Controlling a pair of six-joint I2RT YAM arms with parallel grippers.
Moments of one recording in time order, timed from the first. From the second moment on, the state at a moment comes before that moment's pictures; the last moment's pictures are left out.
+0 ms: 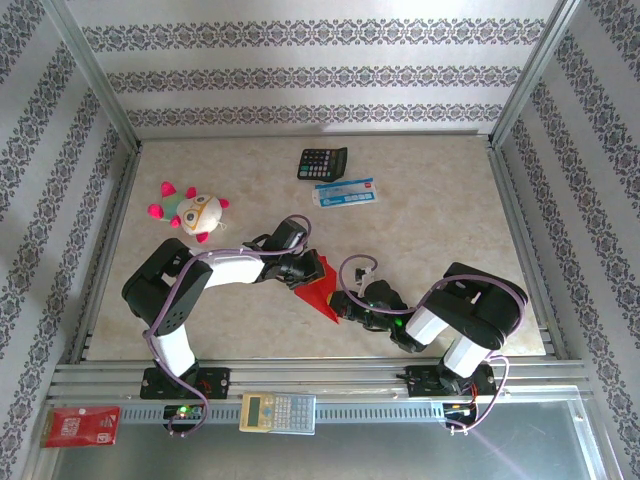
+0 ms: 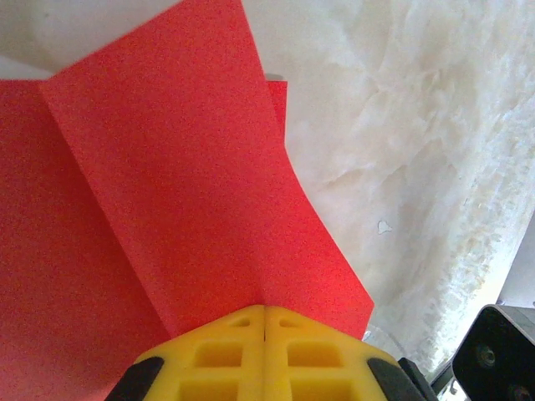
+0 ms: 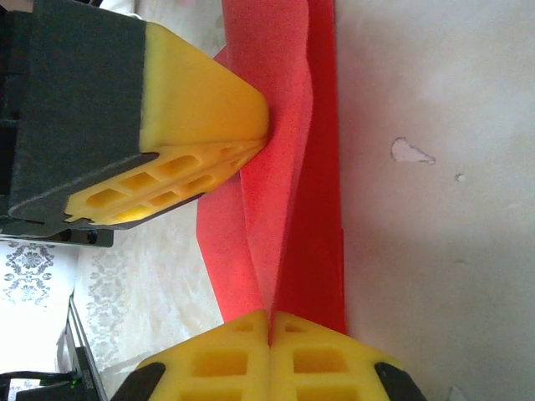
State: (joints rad) left arm -0.65 1.78 0.88 -0.03 0.41 -1.03; right arm 0.85 1.68 0.17 1.03 -0.13 1.12
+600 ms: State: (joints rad) left arm -0.65 1.75 0.88 -0.03 0.40 -1.03; right arm 0.85 1.69 0.17 1.04 -0.14 1.12
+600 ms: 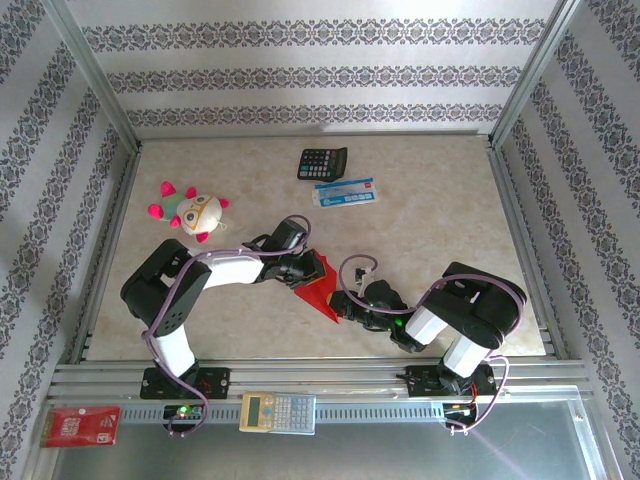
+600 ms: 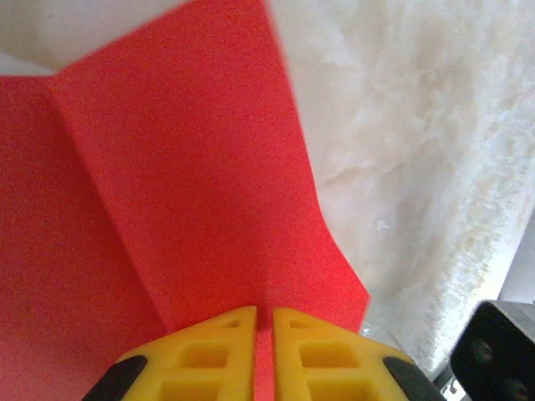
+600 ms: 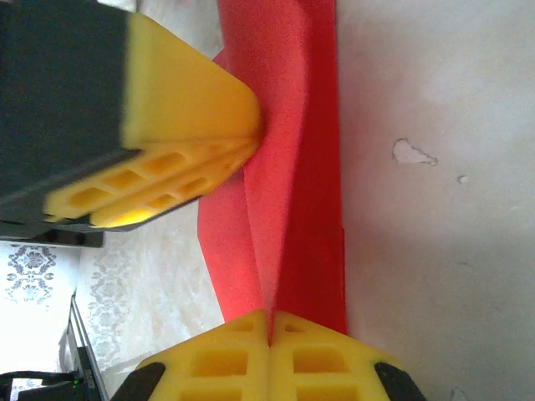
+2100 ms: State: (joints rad) left arm -0.67 1.76 0.90 0.01 0.47 -1.00; right arm 0.85 1.71 0.18 1.05 -0.15 1.12
